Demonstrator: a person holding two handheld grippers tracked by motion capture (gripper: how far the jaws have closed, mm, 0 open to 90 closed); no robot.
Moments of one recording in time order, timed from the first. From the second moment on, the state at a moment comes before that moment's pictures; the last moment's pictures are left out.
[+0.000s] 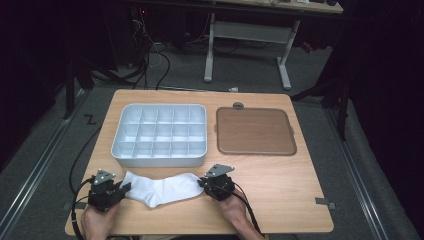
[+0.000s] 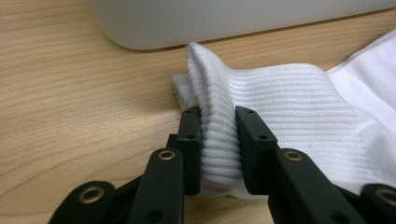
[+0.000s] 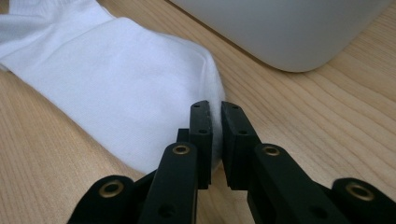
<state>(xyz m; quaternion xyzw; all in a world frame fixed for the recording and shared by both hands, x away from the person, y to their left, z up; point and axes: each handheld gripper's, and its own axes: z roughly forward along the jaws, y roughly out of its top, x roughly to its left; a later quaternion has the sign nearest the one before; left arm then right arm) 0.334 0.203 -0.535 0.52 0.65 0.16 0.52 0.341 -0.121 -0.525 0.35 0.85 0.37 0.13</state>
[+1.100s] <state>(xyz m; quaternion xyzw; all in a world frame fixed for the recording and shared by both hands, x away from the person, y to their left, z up) 0.334 0.156 -0.522 0.54 0.62 0.10 0.56 0.326 -0.177 -0.520 0.39 0.83 0.37 0.15</state>
